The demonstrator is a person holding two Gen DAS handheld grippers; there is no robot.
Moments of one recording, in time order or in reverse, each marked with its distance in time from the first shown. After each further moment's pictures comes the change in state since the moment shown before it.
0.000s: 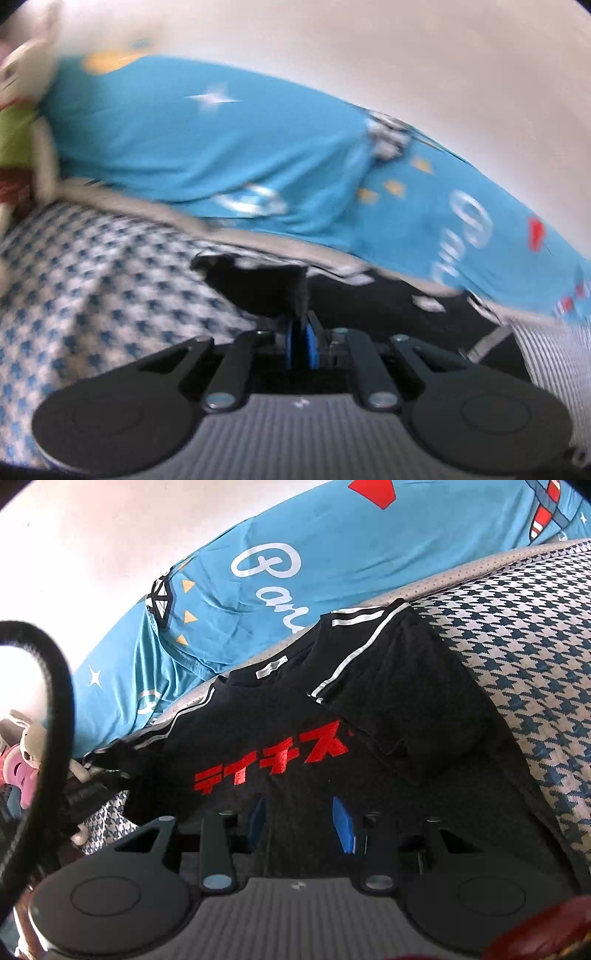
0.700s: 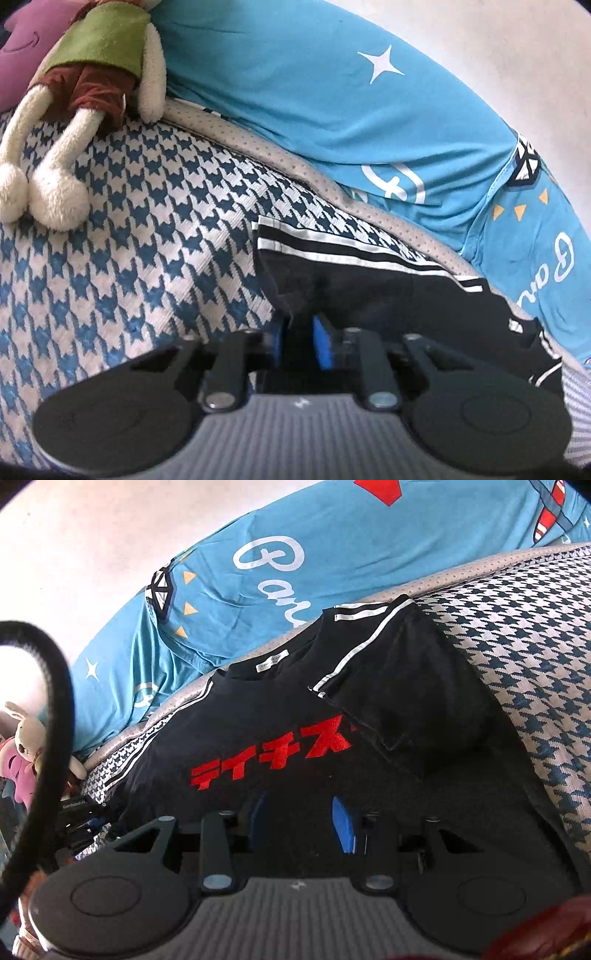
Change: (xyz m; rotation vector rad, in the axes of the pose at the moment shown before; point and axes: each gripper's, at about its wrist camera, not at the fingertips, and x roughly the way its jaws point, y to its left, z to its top) left arm 0.009 0.122 -0.004 -0.365 0.085 0.149; right arm 0.005 0.005 -0.002 -0.011 -0.003 -0.020
